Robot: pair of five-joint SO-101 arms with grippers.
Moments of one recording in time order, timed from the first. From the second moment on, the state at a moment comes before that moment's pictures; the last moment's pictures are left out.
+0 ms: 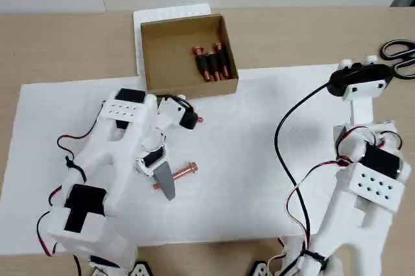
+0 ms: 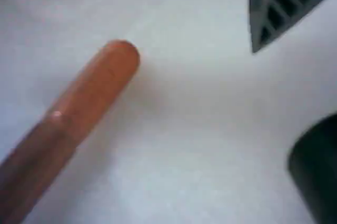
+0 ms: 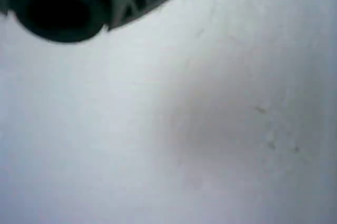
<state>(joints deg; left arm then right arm) 5.5 8.3 19.7 90.1 -29.2 23.3 -37.3 43.2 51.0 30.1</state>
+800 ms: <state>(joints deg) 12.0 6.4 28.4 74.2 -29.6 23.3 -37.3 43.2 51.0 29.8</state>
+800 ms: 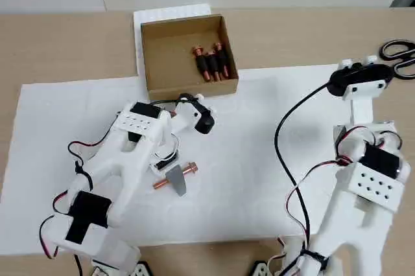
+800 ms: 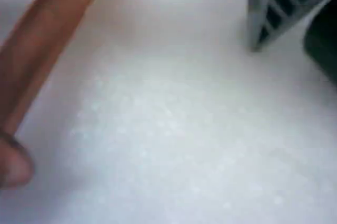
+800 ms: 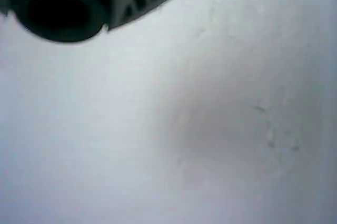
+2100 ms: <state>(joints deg) 21.4 6.5 16.0 90.2 -25.9 20.2 -37.4 44.2 51.0 28.3</state>
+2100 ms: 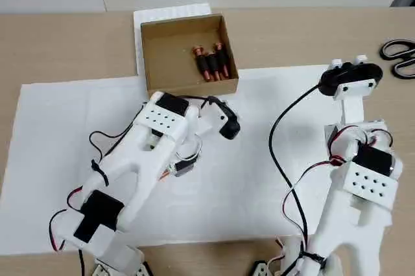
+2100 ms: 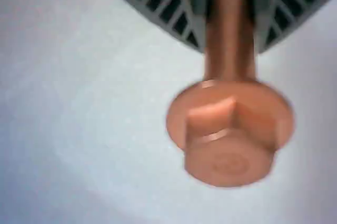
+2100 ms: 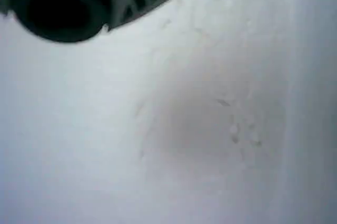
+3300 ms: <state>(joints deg) 27.1 -8.7 -35.0 87.3 -6.2 -3.6 -43.0 74.5 -17.0 -4.4</state>
